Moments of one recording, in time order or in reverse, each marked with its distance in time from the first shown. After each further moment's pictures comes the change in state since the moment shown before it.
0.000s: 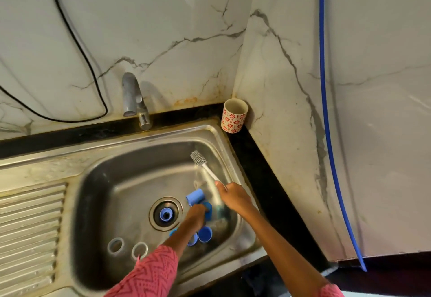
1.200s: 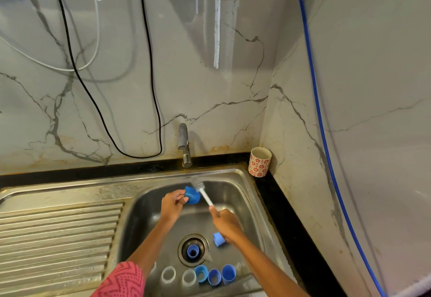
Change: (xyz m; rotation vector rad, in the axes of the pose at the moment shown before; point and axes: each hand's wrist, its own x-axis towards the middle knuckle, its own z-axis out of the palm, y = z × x) left_hand -0.083 -0.021 -0.180 -0.430 0.743 0.018; right_hand -0.052 -0.080 0.018 0.175 -0.036 -0.166
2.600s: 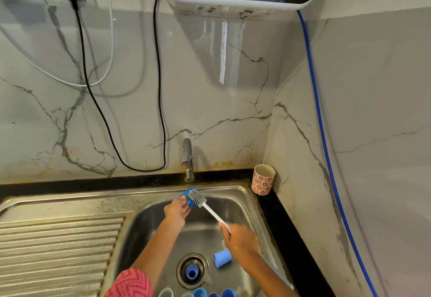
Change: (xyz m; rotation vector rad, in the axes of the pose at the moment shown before) left_hand 0.032 0.040 0.005 -1.065 0.180 -0.761; right_hand -0.010 0.012 -0.028 -0.459 0.274 -0.286
